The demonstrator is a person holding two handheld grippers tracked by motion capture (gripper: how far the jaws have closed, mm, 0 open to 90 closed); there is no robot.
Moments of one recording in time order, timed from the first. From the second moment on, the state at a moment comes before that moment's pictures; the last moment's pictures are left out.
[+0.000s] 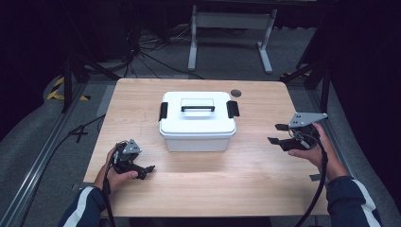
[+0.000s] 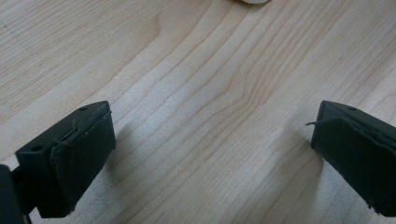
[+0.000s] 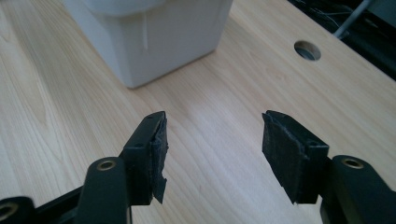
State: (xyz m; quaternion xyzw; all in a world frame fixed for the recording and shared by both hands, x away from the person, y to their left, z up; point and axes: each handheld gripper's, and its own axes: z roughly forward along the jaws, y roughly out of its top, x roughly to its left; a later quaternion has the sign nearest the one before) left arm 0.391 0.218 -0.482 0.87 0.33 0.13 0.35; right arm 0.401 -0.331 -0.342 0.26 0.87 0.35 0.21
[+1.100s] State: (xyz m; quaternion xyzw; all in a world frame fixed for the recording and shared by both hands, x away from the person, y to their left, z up) left arm 0.390 0.218 -0.482 0.87 0.33 0.13 0.35; right arm 0.463 -0.174 -0.262 0.10 0.94 0.26 0.20
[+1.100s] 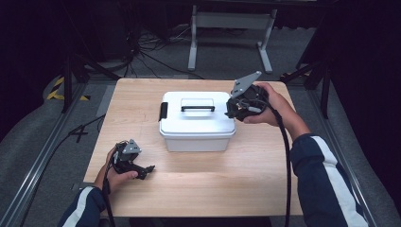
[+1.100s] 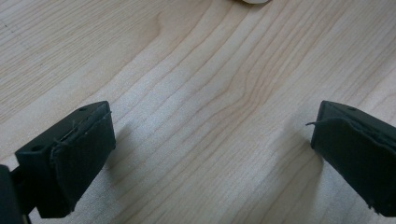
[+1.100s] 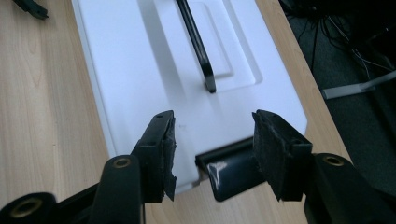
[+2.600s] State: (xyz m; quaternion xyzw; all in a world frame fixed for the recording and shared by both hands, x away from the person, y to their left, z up) left arm 0.390 0.218 -0.482 0.87 0.33 0.13 0.35; right arm 0.487 -0.088 -0.270 -0.01 0.96 0.21 0.20
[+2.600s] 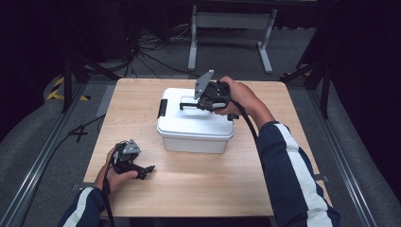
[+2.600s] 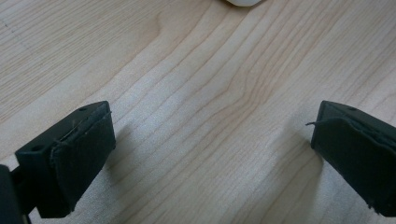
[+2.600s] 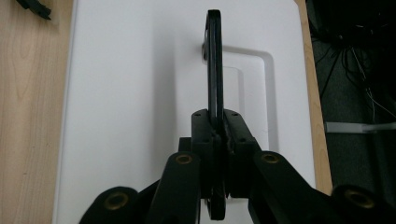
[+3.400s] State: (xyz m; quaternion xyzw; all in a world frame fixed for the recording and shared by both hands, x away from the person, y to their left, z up) left arm 0.389 0.218 -0.481 0.87 0.34 0.12 0.35; right arm 0.474 -0.119 -0.240 -0.01 0.95 0.24 0.21
